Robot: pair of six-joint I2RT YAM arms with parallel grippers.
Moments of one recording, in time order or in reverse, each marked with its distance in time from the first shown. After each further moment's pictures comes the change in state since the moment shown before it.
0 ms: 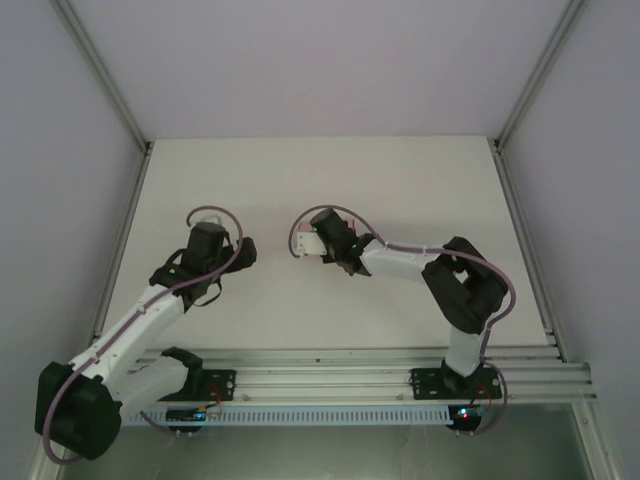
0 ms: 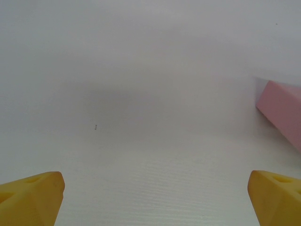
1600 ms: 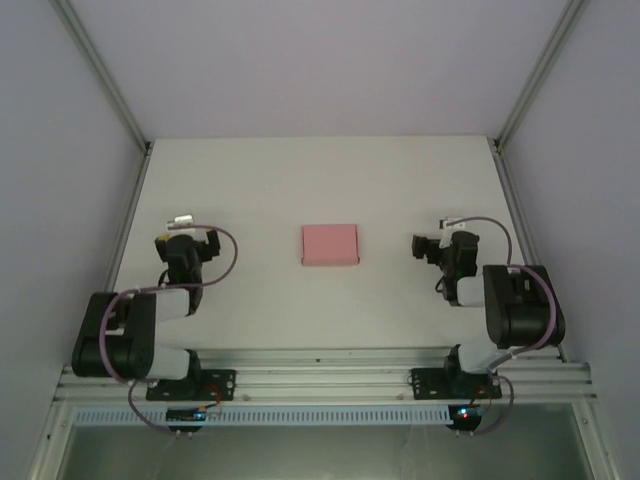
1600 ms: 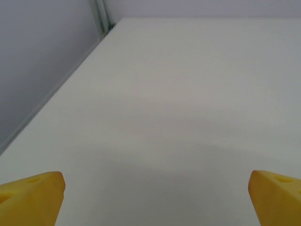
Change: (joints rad) left arm 0.373 0.454 -0.387 1.306 -0.087 0.520; right arm -0.832 -0.268 -0.739 0.789 -0.403 1.052
